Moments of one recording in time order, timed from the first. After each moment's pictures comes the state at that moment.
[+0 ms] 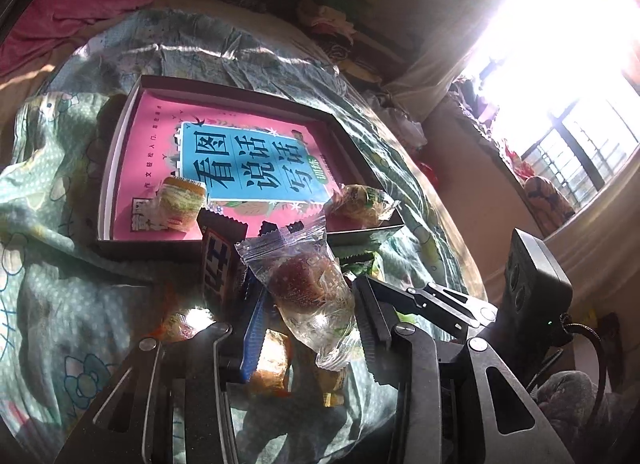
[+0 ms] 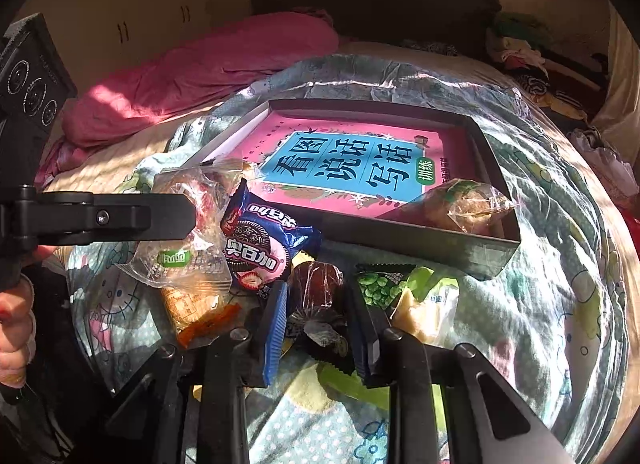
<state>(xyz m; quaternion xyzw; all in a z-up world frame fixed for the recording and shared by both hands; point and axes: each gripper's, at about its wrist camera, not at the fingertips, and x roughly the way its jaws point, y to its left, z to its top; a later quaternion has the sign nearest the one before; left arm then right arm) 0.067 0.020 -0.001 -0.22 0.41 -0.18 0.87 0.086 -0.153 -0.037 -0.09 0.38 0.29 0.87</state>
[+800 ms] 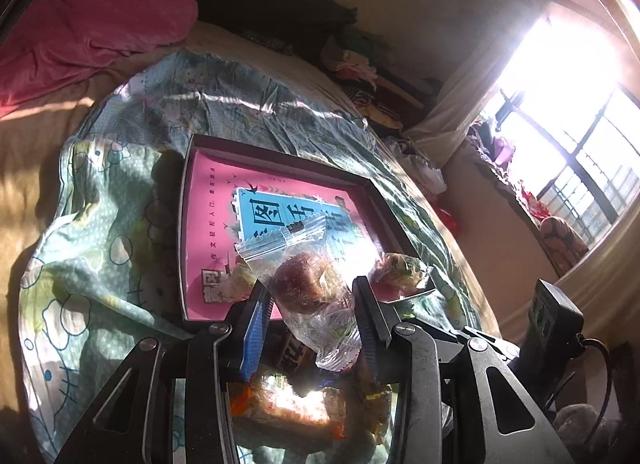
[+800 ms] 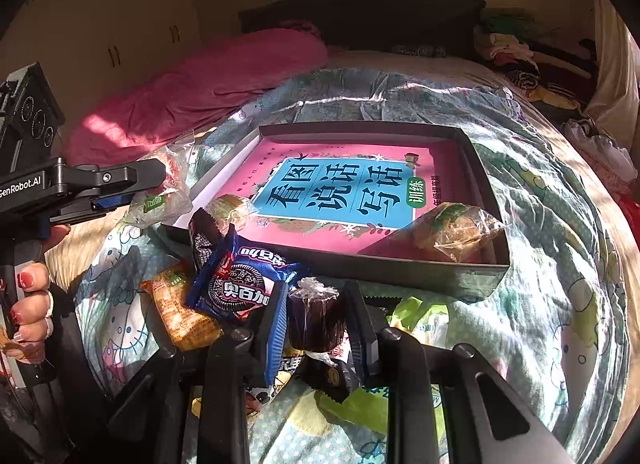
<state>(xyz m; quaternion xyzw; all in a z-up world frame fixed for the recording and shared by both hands) 0.080 0.079 0.015 -0.24 0.35 -0.12 0.90 0.098 -0.160 -0.019 -0.04 0.37 0.29 0.88</state>
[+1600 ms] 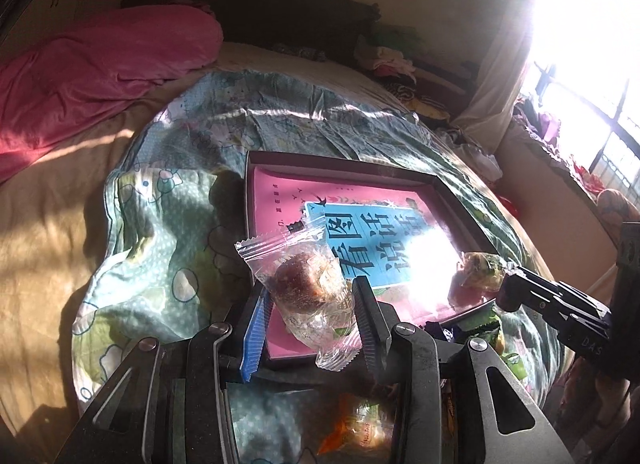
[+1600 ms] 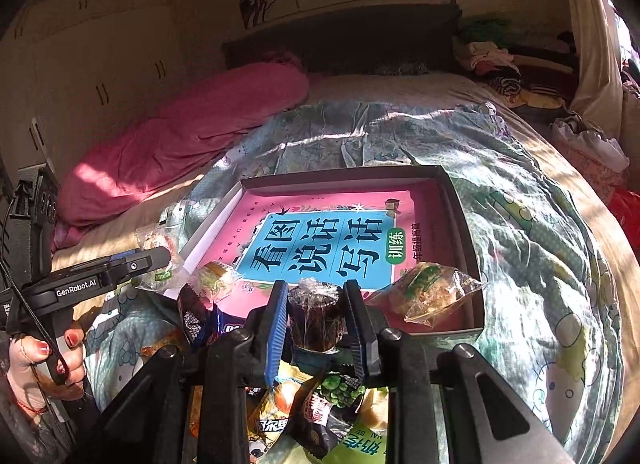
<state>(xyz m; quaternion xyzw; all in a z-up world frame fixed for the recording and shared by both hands) 0.099 0.084 0.000 -0.14 0.36 -0.03 0.92 0.129 -0.169 0.009 0.00 0.34 0.27 0.90</state>
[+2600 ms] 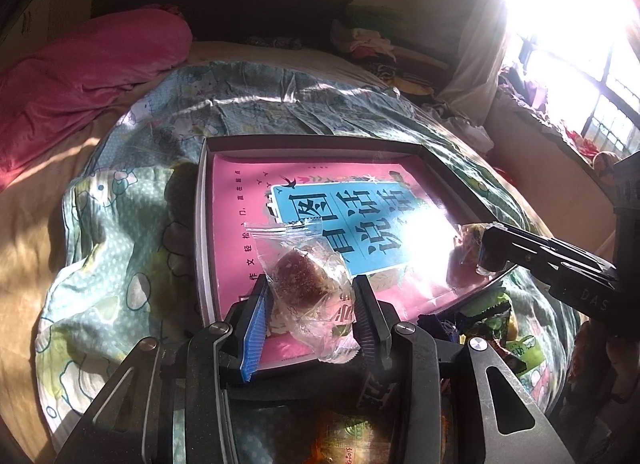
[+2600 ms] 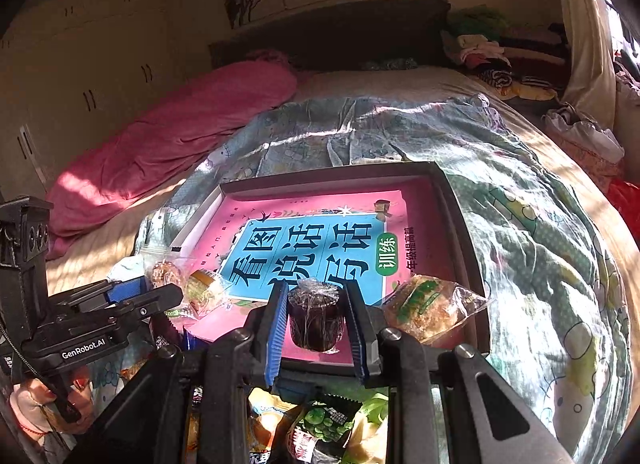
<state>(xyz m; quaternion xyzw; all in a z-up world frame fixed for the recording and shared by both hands) 0.119 0.054 -0.019 -0.10 0.37 -0.06 0.92 0.155 -0.163 -0.004 0.01 0.35 0.25 0.90</state>
